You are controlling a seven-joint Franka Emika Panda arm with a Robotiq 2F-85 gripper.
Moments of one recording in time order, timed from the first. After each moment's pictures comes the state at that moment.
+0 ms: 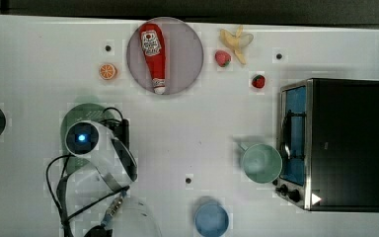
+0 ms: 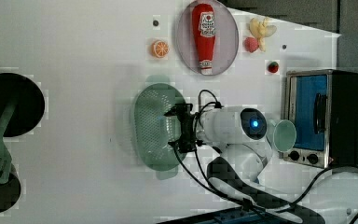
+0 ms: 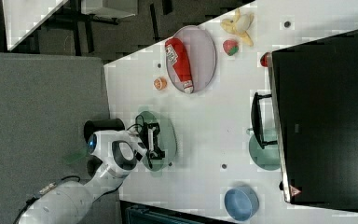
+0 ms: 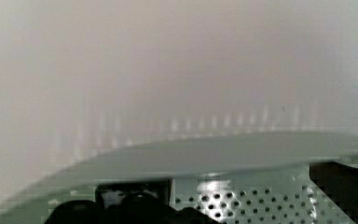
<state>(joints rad) 0.09 0.51 0.36 -2.28 -0.21 1.10 1.36</state>
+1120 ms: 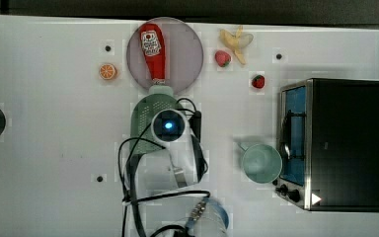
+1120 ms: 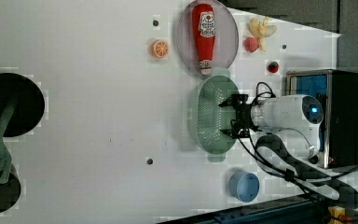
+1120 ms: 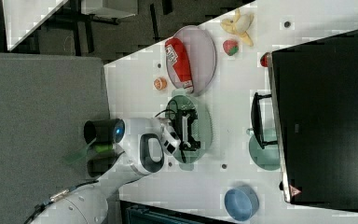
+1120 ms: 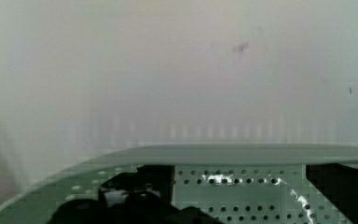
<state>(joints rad) -0.09 0.41 0.16 -2.37 -0.22 1.09 1.08</state>
